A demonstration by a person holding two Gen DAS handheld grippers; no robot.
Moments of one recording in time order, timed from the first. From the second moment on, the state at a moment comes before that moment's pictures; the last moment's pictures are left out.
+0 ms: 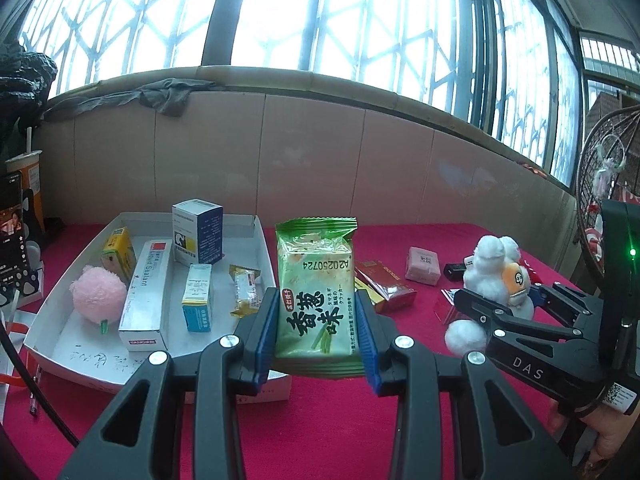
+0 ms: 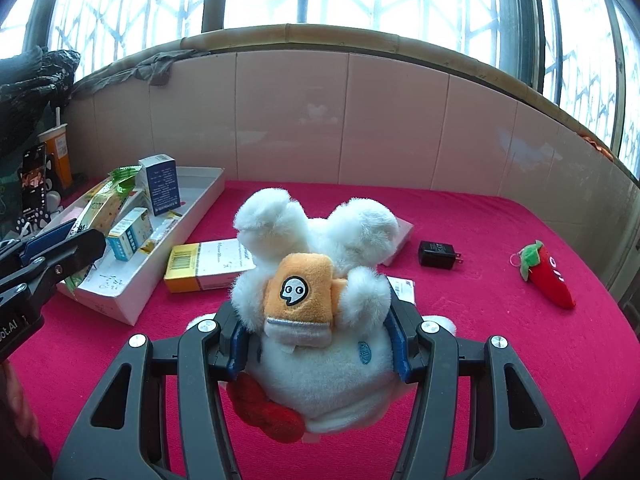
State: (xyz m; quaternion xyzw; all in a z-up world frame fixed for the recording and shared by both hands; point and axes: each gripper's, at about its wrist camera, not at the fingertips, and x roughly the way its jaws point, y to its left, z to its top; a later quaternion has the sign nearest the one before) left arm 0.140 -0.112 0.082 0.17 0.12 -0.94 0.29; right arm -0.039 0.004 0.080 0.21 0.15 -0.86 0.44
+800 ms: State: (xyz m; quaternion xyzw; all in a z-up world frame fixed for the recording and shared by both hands) left arm 0.186 -0.165 0.087 0.14 0.17 -0.91 0.34; right arm 0.009 -0.063 0.097 0.21 0.17 -0.81 0.52
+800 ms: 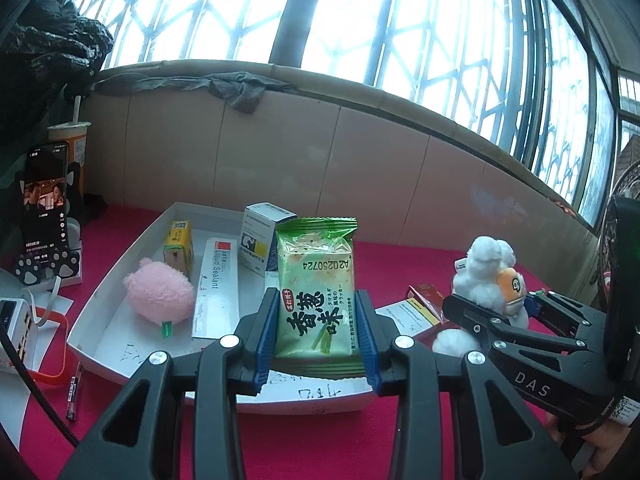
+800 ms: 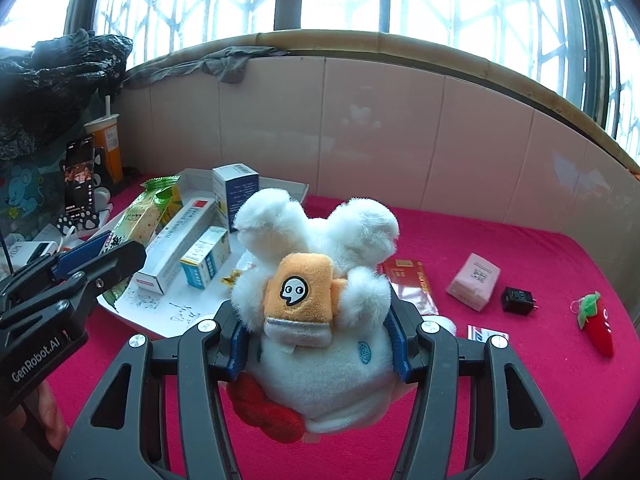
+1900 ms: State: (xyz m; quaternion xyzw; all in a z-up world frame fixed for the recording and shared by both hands) left arm 0.165 -0.337 0.130 0.23 0.23 -0.88 0.34; right arm 0.042 -0.199 0.088 0.30 0.20 -0.72 0.59
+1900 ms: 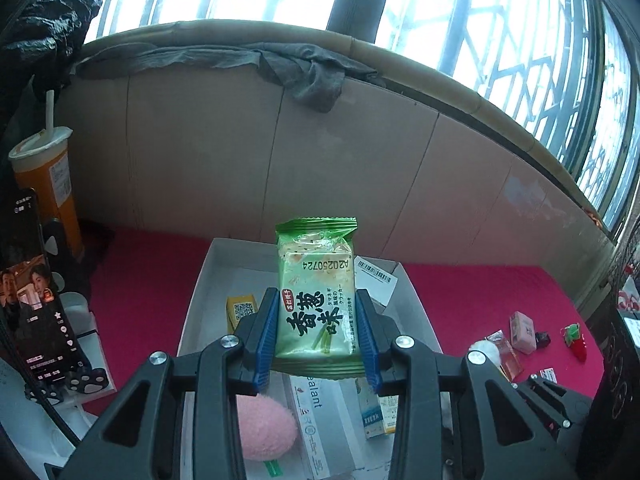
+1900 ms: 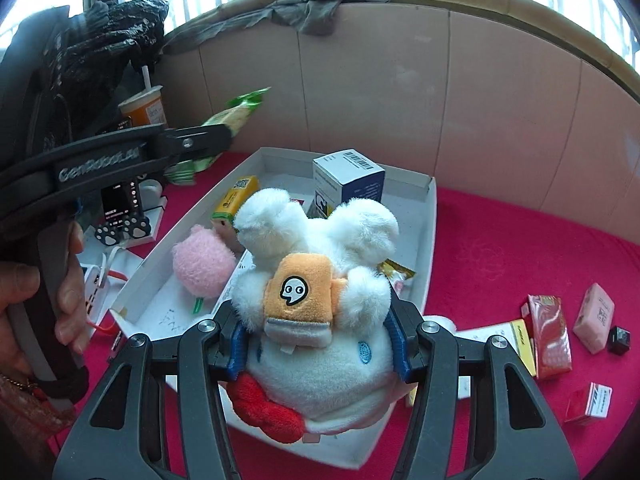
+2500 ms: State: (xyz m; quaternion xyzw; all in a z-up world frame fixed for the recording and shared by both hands) left arm 0.169 -0.312 0.133 0.18 0.22 -0.88 0.39; right arm 0.039 -0.168 0.087 0.27 0.18 -0.75 0.58
